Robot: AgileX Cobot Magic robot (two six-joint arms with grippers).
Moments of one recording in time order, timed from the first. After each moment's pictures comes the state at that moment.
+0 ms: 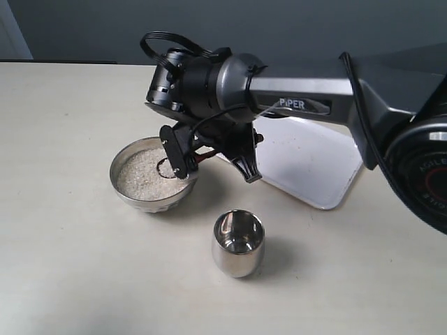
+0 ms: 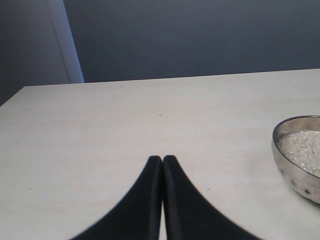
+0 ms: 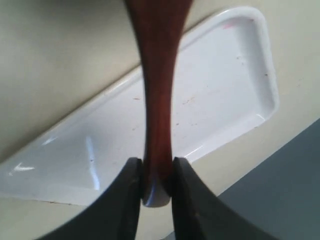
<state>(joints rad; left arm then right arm) -0.07 0.00 0.00 -0.23 0.25 0.28 1.00 2.22 -1.71 -0.67 1.21 -0.78</state>
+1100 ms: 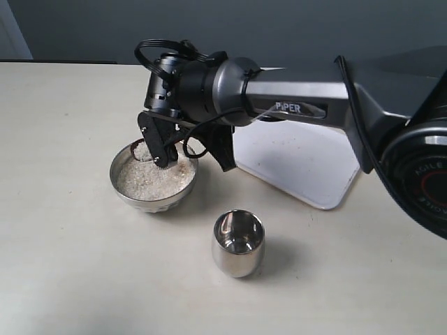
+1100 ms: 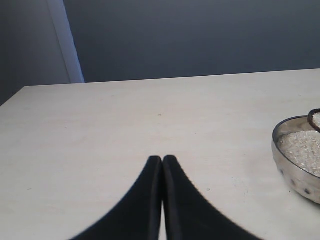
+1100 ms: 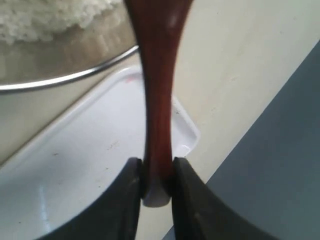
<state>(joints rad) -0.07 0.00 0.00 -0.23 0.25 0.28 1.01 2.22 -1.71 -0.77 0.97 -0.65</state>
